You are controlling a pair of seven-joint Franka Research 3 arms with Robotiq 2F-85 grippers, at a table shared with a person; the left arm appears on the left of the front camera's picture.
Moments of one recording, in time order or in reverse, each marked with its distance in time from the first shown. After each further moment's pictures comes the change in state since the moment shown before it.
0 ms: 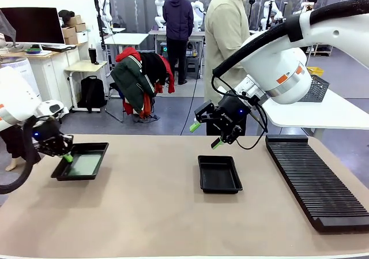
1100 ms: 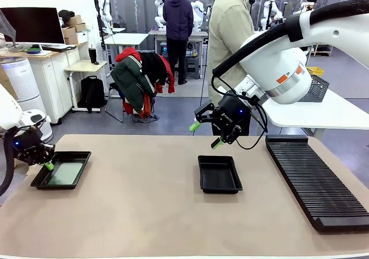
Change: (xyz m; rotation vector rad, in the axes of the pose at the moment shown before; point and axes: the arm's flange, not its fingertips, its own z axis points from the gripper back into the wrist) left arm -0.001 0.070 -0.016 0.048 0.005 0.015; right arm 0.000 0.000 0.000 0.000 0.000 0.000
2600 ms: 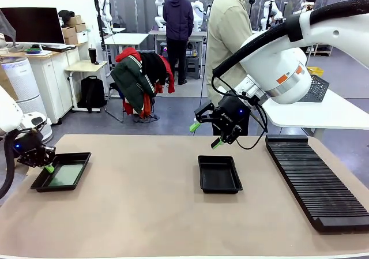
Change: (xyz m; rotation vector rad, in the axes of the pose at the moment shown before) left arm -0.005 -0.001 -0.005 0.000 0.009 0.003; right arm 0.000 0.000 0.000 0.000 0.000 0.000
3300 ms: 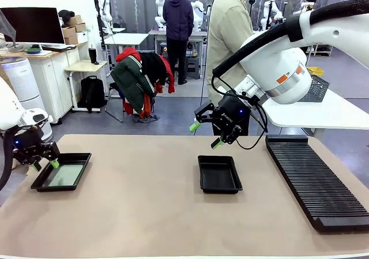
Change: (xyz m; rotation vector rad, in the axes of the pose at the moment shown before) left arm -0.006 -0.017 0.019 0.062 0.009 -0.041; right arm 0.000 0.000 0.000 0.000 0.000 0.000
